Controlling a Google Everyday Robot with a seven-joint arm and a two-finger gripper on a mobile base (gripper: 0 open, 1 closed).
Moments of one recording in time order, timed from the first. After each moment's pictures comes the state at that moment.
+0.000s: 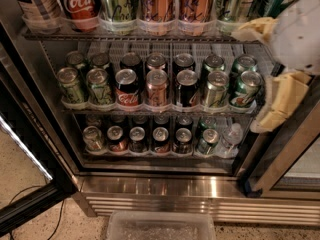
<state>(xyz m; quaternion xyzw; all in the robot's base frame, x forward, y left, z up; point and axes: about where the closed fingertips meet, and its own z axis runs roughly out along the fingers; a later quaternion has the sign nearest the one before) 0.434 -0.143 0.988 -0.69 0.65 0.07 0.30</state>
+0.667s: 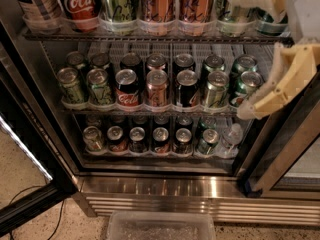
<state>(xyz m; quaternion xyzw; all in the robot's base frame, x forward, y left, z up) 0.395 -0.097 1.066 -0.65 0.60 0.16 0.43</state>
